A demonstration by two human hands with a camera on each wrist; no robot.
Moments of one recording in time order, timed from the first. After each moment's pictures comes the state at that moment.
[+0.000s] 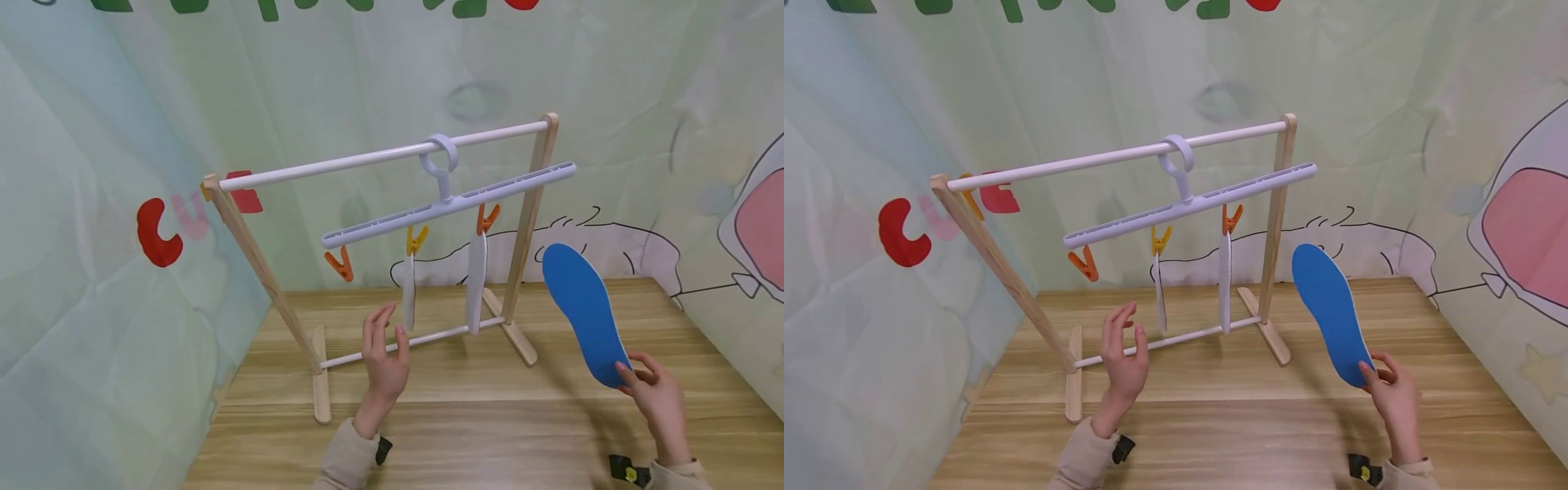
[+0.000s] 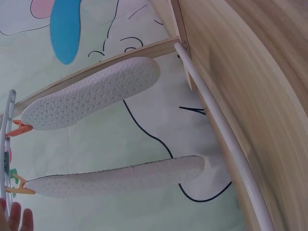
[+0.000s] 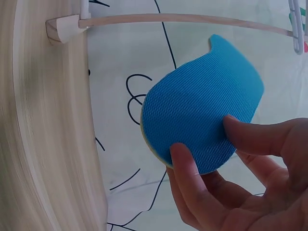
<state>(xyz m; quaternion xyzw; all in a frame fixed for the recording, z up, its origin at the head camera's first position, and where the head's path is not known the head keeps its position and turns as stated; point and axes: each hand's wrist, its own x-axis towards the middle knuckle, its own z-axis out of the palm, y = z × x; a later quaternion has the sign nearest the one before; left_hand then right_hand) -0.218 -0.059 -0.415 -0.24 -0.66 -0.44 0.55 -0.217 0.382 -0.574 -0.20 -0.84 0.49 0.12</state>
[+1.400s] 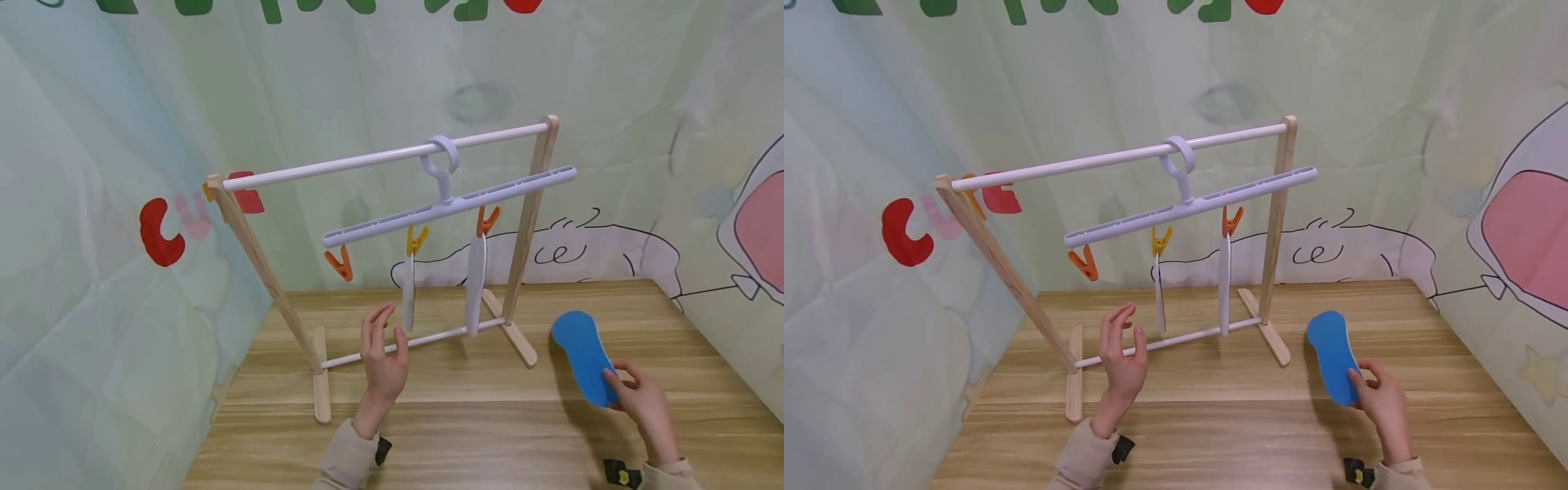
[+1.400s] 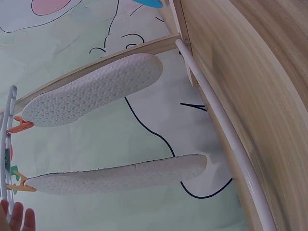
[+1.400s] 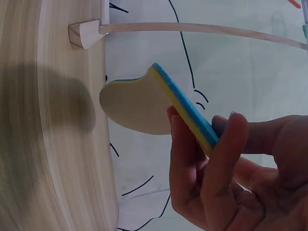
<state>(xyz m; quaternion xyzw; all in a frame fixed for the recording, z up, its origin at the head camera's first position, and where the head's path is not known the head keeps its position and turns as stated) -0.216 -0.061 -0.416 -0.22 -0.67 -0.45 0.54 -0.183 0.331 -0.507 -0.16 -0.85 0.50 0.03</state>
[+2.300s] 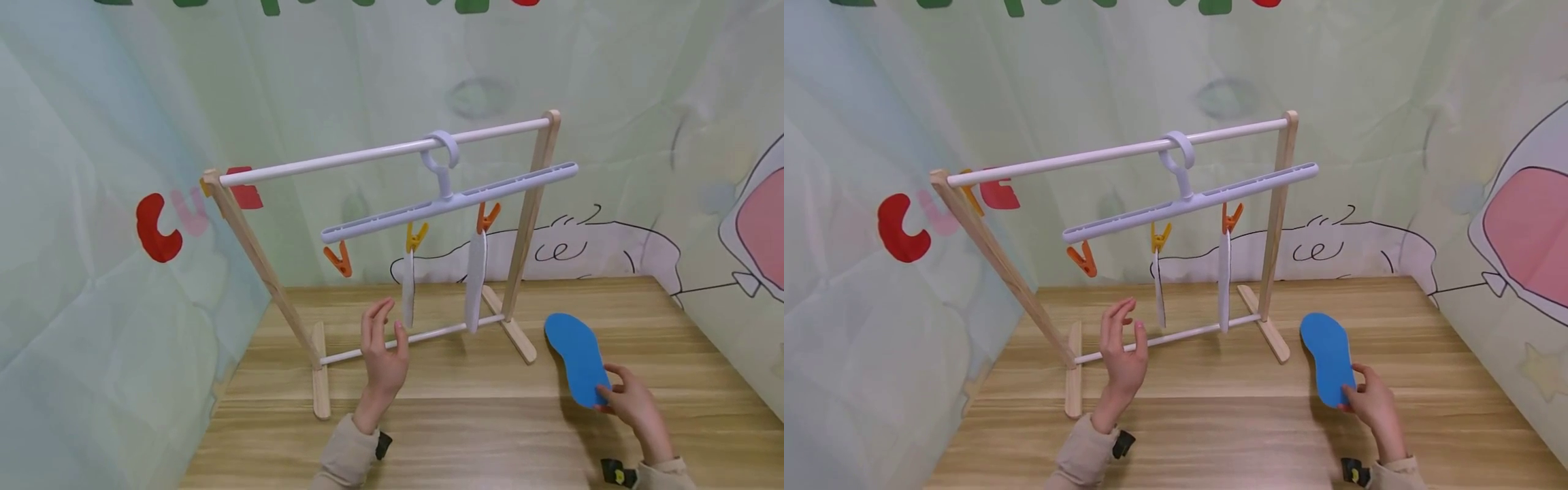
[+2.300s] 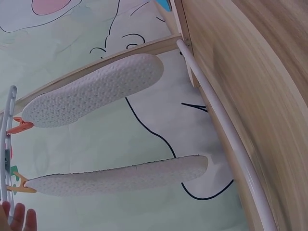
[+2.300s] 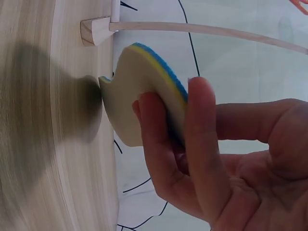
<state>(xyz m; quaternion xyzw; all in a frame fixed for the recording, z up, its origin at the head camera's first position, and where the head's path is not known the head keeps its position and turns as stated) -0.218 -0.059 -0.416 -0.22 -0.68 -0.45 0.54 -0.159 0.295 -0.454 -0.11 -0.87 0.48 -0.08</state>
